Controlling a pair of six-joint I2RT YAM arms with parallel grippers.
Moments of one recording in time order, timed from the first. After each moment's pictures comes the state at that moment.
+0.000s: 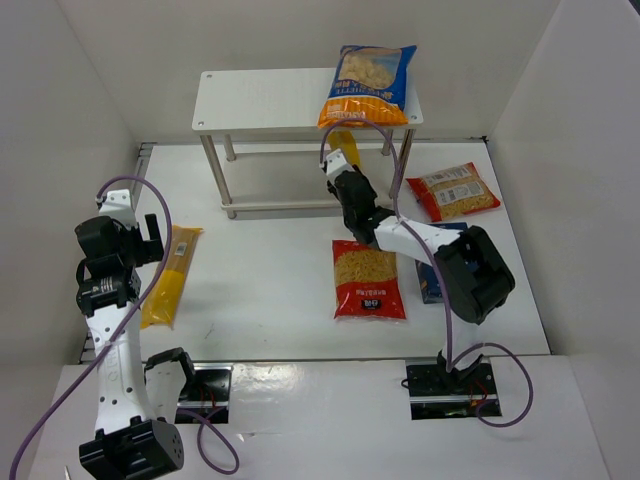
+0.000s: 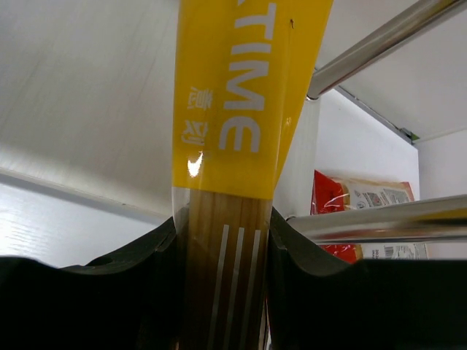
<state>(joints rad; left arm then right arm) 0.39 0.78 0.83 -0.53 0.00 0.15 0.61 1.77 1.14 0.26 0.58 -0.36</state>
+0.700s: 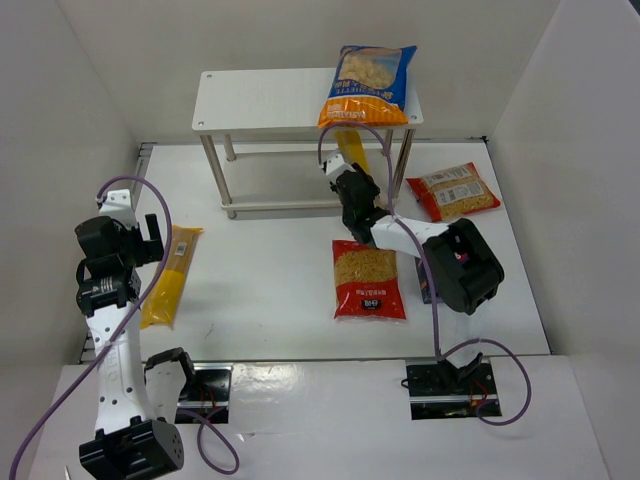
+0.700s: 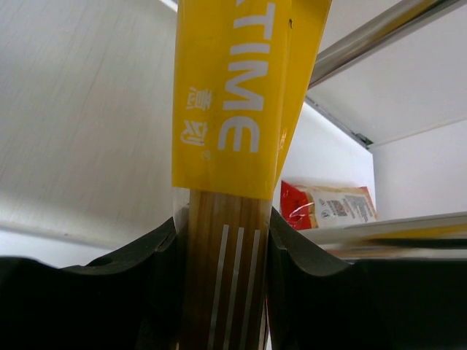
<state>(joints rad) 0.39 0.78 0.83 -0.53 0.01 0.15 0.58 1.87 1.15 0.41 0.65 -0.51</state>
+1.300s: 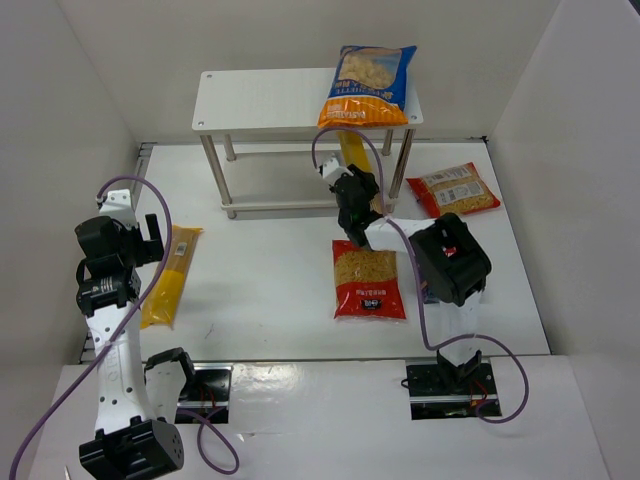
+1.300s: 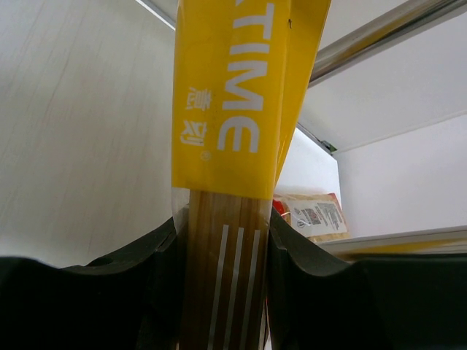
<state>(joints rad) 0.39 0.78 0.83 -0.53 0.01 0.15 0.58 1.96 1.15 0.60 0.73 -0.67</state>
